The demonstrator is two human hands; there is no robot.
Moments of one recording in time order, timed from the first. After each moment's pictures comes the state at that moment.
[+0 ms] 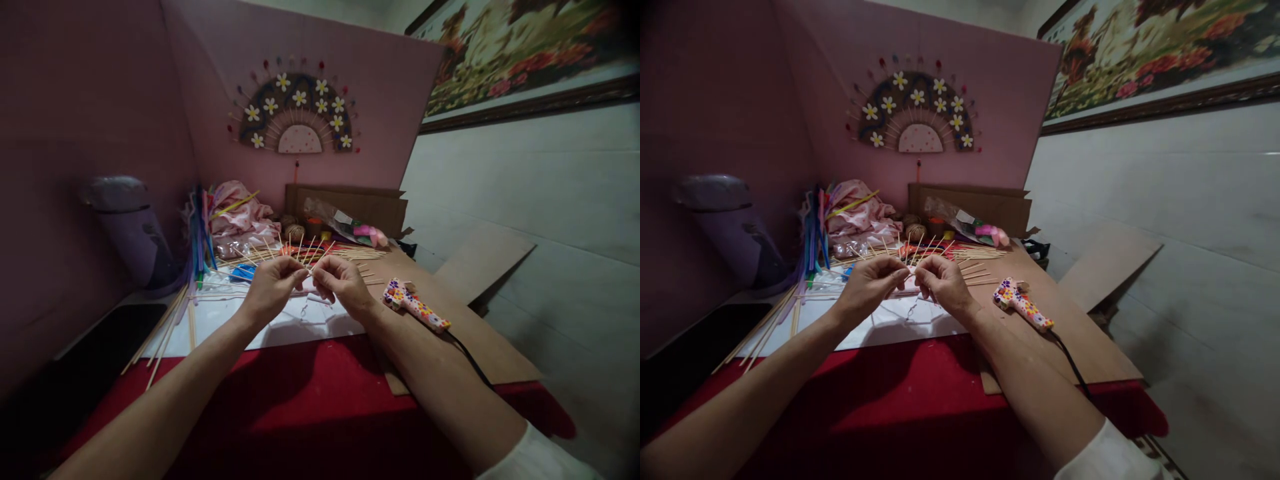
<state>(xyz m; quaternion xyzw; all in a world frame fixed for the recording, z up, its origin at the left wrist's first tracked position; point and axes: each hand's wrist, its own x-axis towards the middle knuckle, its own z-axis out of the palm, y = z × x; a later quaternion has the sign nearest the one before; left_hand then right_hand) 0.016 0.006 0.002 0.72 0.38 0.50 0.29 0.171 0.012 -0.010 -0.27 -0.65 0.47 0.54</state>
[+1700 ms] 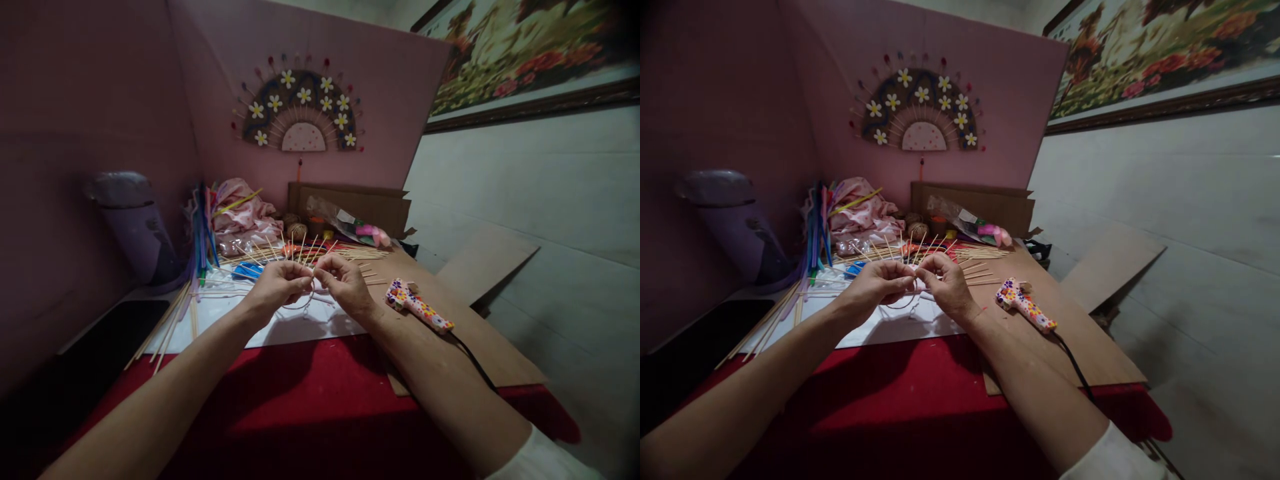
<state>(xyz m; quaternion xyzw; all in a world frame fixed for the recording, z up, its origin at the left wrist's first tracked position) 0.015 0.002 0.007 0.60 0.36 0.45 0.56 0.171 0.017 -0.016 -0.30 -0.72 0.28 0.56</state>
